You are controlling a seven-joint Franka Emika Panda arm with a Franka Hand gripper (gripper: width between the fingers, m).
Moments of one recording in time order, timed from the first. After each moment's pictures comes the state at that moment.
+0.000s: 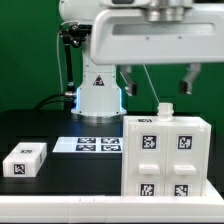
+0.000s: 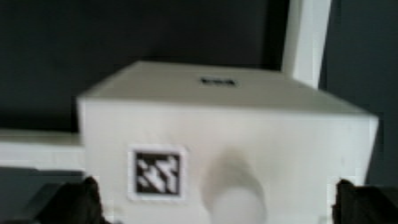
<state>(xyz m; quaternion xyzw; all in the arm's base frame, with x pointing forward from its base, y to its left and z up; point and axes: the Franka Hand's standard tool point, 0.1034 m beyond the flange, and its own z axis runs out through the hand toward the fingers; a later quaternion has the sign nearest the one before) 0.597 0.081 0.174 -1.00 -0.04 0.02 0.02</state>
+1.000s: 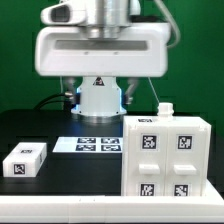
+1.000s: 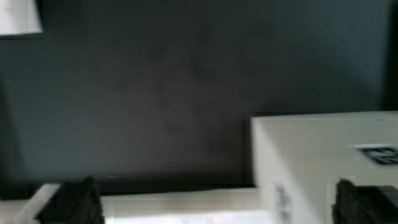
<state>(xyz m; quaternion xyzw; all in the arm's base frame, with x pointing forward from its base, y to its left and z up) 0.552 -0.025 0.137 -1.00 0.03 -0.02 0.00</state>
